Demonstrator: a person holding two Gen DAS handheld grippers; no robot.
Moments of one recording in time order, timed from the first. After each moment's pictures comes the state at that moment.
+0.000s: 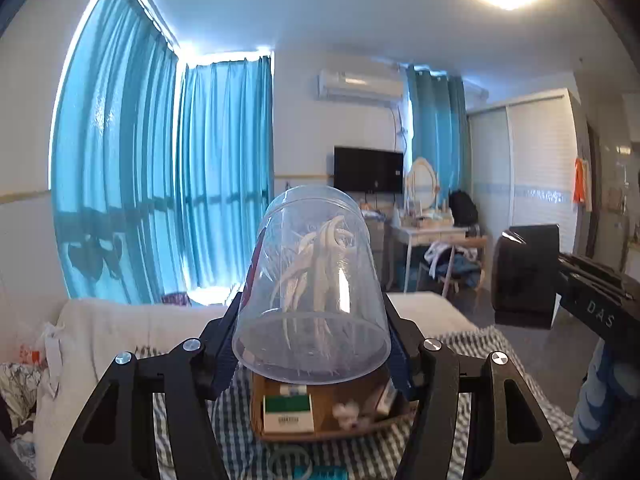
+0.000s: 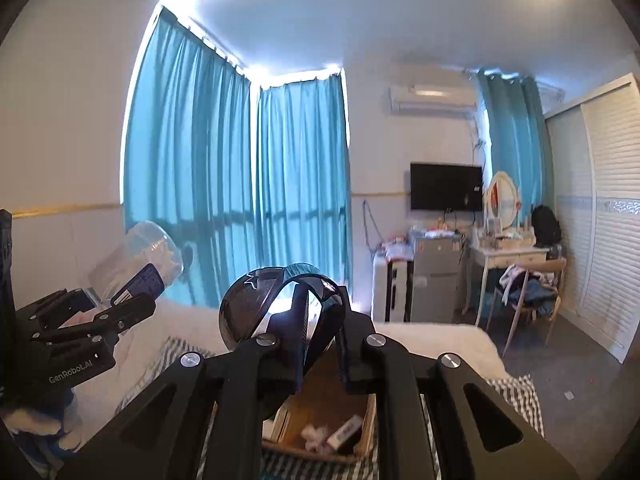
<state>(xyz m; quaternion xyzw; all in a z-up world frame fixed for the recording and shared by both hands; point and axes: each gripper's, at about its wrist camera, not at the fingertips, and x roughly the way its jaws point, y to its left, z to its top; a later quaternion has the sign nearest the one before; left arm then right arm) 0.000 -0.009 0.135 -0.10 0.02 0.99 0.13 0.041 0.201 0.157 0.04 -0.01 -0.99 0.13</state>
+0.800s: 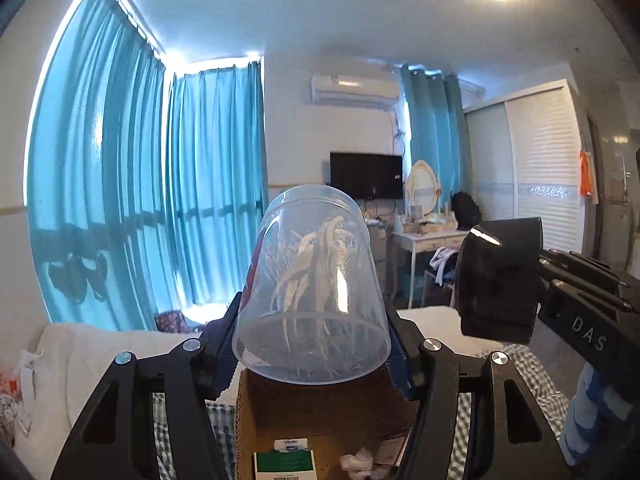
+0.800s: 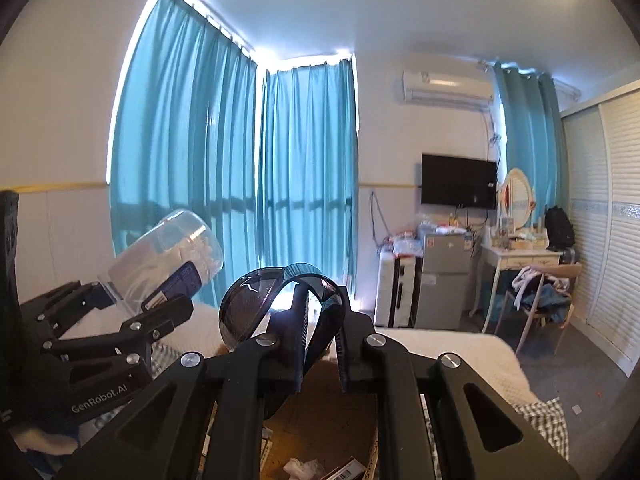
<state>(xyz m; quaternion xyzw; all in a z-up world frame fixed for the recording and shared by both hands) -0.106 0.029 0.107 -0.08 0.04 0.99 0.13 -0.093 0.171 0.105 0.08 0.02 -0.99 0.15</state>
